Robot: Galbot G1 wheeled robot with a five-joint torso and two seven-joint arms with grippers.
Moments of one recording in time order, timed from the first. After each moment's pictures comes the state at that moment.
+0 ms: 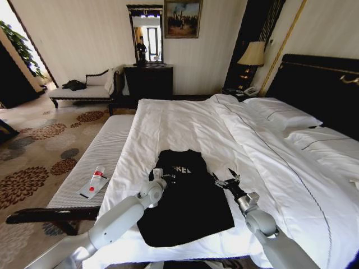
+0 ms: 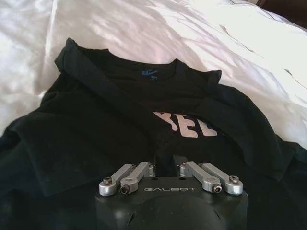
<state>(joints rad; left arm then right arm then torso) 0.71 -1.07 0.33 -1.73 -1.14 0.43 -0.53 -1.41 0.98 0.48 1.81 0.44 0.11 -0.04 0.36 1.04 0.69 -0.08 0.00</state>
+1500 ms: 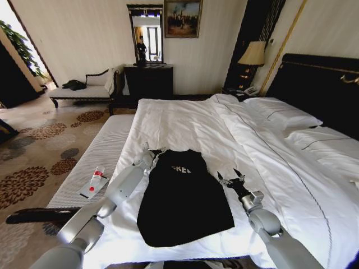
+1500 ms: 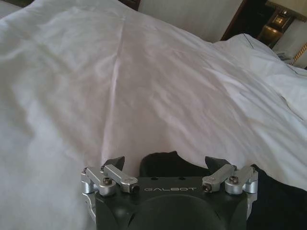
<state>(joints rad) 0.37 -1.33 0.16 -1.06 -1.08 0.38 -0.30 -1.40 0.97 0.52 1.79 0.49 0.07 0.00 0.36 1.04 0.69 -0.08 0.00</state>
